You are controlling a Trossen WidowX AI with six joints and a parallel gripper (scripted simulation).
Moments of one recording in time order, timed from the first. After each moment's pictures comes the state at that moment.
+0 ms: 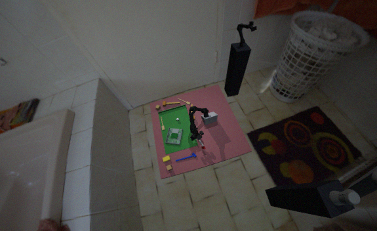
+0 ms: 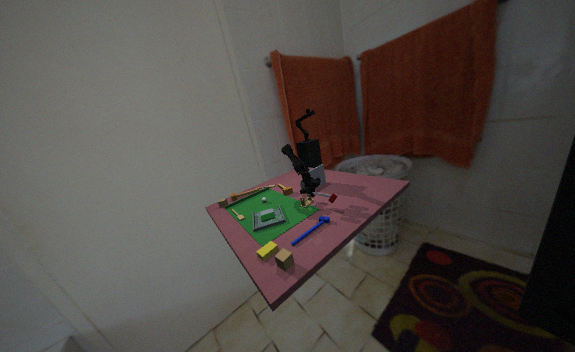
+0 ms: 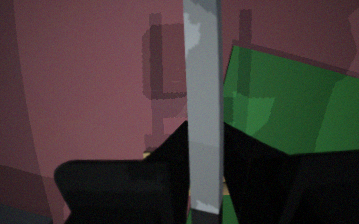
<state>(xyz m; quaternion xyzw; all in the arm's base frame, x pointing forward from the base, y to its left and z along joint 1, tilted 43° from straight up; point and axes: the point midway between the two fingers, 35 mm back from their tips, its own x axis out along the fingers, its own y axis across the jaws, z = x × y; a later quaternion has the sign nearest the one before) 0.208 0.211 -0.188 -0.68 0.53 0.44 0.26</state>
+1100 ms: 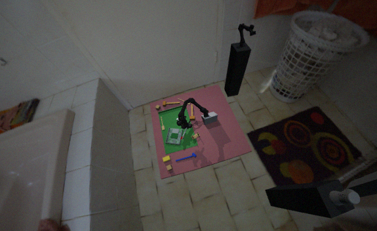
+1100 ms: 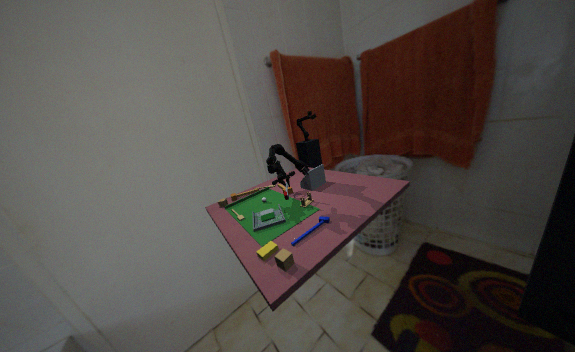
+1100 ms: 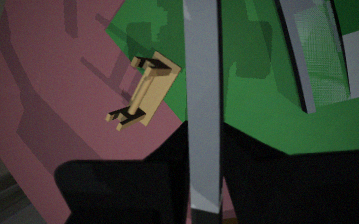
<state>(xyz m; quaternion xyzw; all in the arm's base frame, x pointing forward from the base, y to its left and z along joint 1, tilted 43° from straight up) 0.310 0.156 -0.019 -0.43 0.68 0.18 0.56</state>
